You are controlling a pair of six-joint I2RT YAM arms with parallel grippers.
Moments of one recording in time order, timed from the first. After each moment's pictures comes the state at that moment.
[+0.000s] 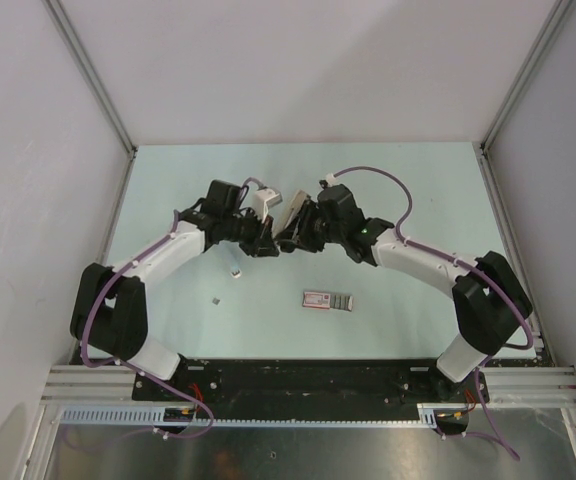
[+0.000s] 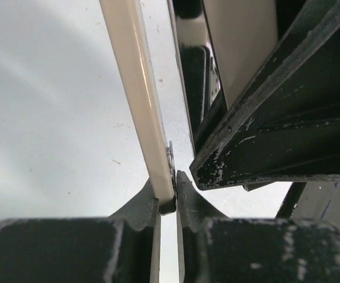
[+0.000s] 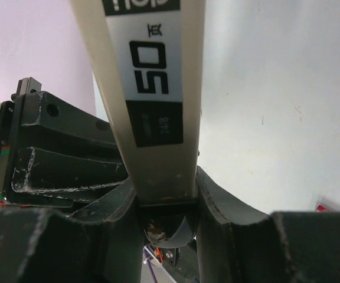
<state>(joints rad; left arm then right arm) -0.39 1.53 1.05 -0.41 0.66 0.15 0.73 1.63 1.16 -0.08 -0.19 1.03</state>
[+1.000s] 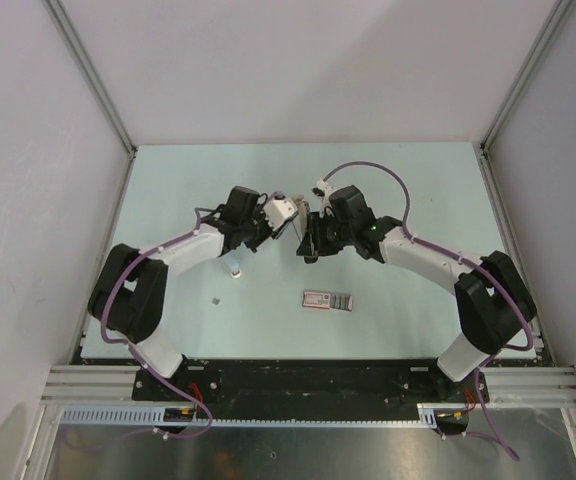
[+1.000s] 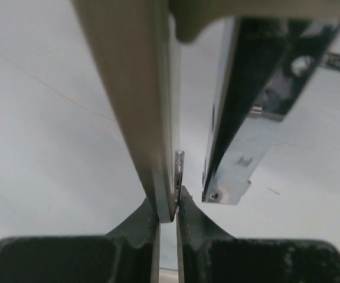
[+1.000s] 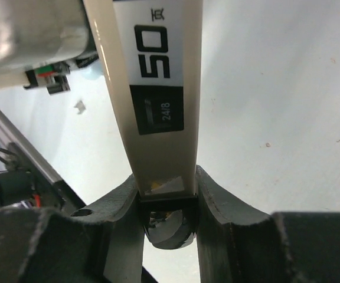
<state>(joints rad) -0.47 1.65 1.03 -0.20 0.18 0.52 0.65 1.62 1.12 -0.19 -0.31 0.49</state>
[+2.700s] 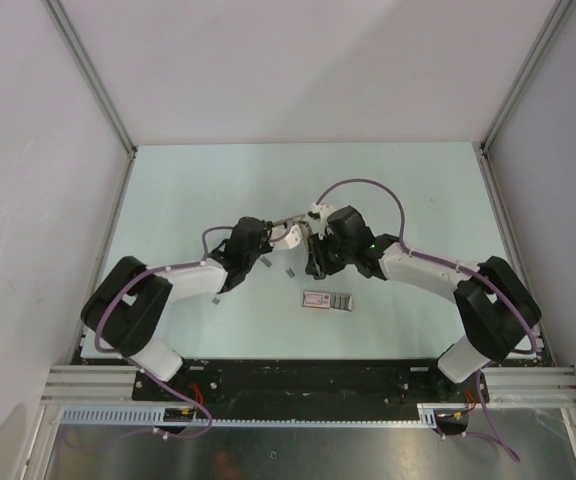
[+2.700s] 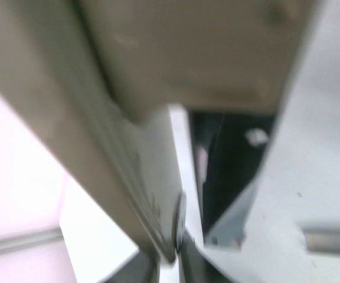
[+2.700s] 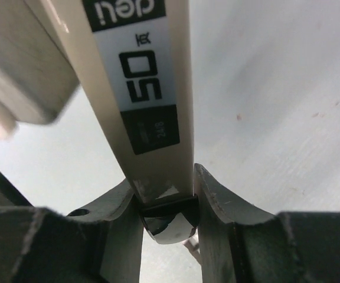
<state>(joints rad) -0.61 1.60 0.66 0.44 -0.32 0.95 0.71 1.60 0.96 -0.17 -0.20 0.26</state>
